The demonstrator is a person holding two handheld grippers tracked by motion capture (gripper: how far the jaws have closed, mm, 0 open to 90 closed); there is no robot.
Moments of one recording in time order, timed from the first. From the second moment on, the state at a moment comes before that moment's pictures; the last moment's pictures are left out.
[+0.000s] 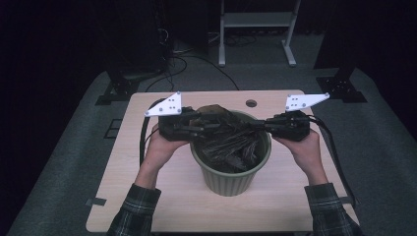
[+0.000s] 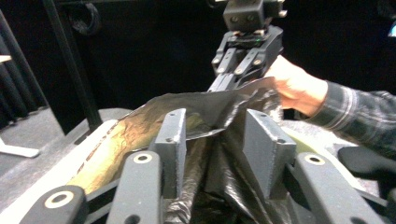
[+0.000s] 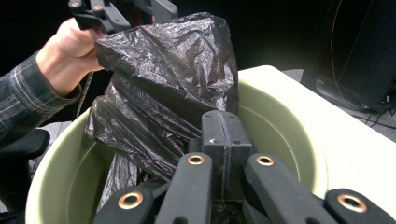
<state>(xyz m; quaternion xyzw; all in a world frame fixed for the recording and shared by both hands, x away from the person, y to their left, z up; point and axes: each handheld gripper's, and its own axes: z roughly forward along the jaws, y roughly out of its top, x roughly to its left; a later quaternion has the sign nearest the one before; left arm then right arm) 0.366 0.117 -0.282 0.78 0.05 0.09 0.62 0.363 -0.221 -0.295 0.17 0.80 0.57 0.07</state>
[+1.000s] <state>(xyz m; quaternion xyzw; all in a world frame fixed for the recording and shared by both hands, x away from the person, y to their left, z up) 0.373 0.156 -0.296 0.78 0.11 0.11 0.61 0.361 -0.242 -0.297 0.19 0.80 0.57 0.08</state>
